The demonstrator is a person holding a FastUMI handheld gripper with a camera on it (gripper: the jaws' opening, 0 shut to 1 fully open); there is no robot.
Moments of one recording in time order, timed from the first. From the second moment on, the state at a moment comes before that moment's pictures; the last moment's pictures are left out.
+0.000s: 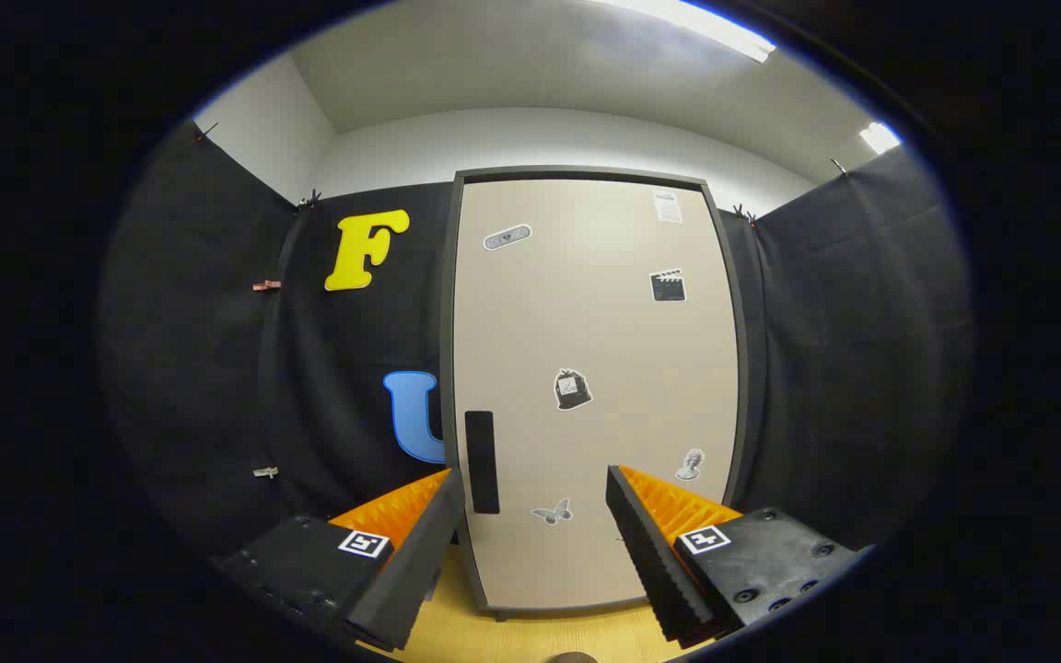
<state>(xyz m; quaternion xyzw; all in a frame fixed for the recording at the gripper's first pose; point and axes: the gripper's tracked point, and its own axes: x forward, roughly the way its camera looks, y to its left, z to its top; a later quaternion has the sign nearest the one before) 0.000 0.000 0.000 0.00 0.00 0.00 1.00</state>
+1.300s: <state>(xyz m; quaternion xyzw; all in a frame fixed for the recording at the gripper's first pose) 0.074 0.040 -0.045 0.01 0.04 0.02 1.00</state>
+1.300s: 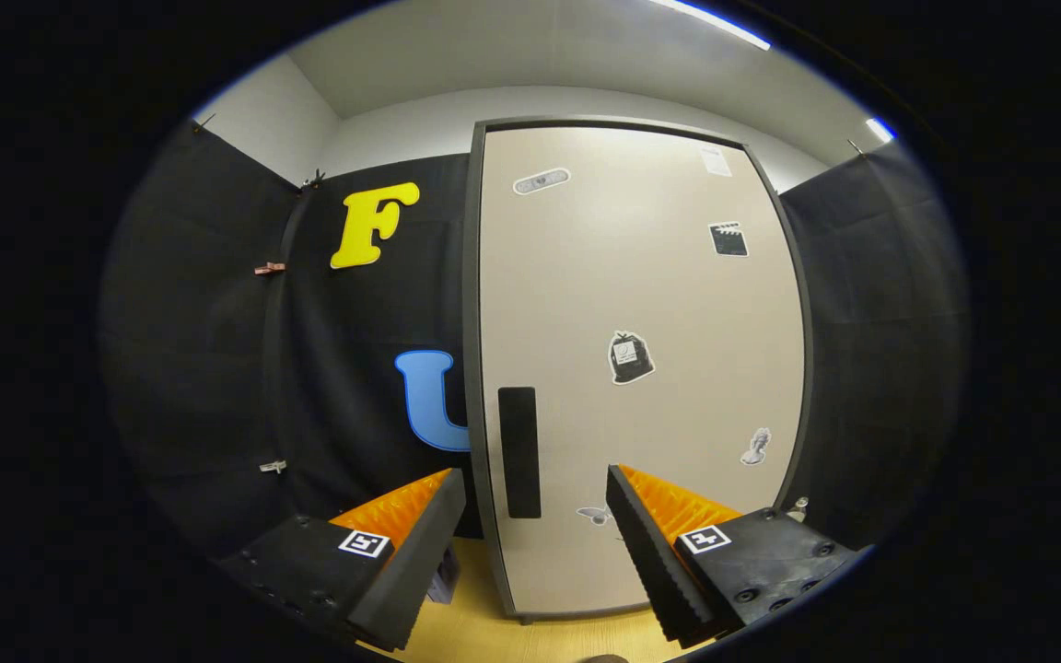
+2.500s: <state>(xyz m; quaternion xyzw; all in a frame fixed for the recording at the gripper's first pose) 0.169 0.048 -0.087 -0.02 0.05 -0.03 1.00</state>
